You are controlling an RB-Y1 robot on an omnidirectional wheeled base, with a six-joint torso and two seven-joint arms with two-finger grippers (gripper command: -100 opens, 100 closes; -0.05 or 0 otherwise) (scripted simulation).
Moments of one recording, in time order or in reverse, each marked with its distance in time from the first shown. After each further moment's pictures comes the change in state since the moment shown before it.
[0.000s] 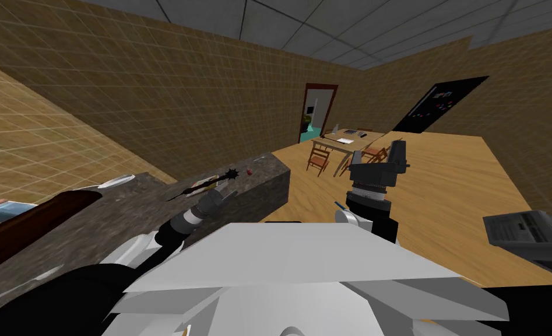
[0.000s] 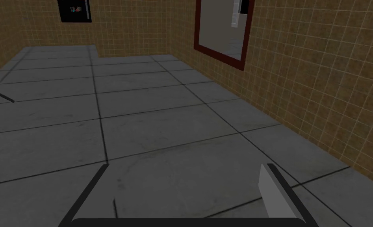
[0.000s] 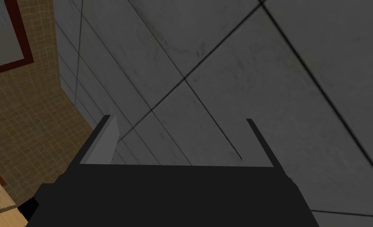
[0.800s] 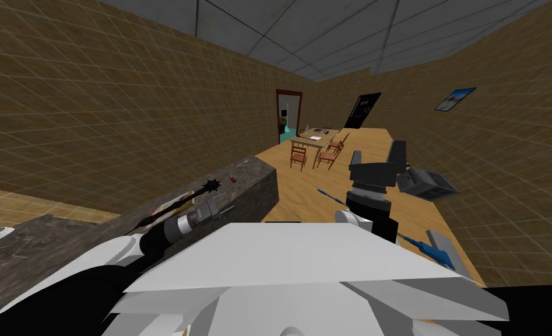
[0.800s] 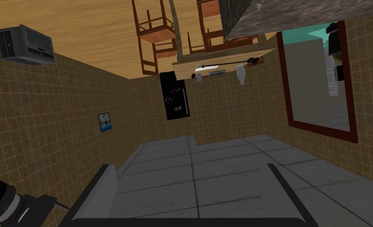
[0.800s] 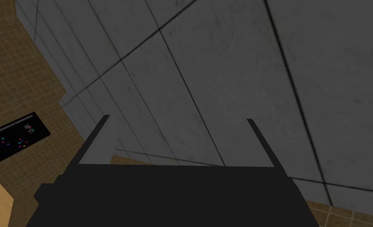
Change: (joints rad) left arm 0.124 0.187 0.089 0.075 -0.222 -0.050 -0.013; right arm 0.000 0.000 0.000 0.000 0.000 0.000 0.000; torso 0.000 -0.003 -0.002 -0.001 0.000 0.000
